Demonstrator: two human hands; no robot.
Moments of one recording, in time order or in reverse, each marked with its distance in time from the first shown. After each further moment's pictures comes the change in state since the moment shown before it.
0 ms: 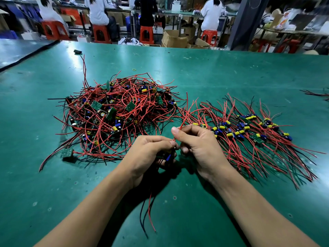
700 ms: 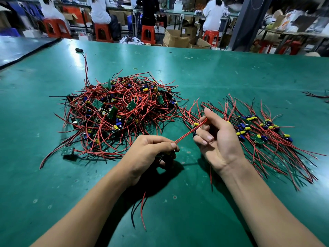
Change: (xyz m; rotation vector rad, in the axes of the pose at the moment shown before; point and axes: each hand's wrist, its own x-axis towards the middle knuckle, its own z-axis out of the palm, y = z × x) left_hand -0.005 0.002 -0.004 0.113 -0.028 0.026; right_hand 0.007 -0.031 -0.015 0.468 0.121 0.106
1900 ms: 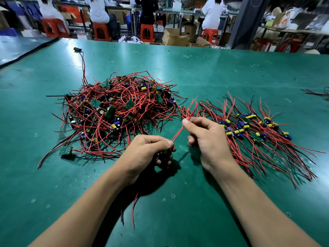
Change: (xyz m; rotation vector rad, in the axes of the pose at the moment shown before) left_hand 0.002 -0.004 0.002 -0.053 -0.004 -0.005; right_hand 0.005 0.025 -0.006 -0.500 0.069 -0.278
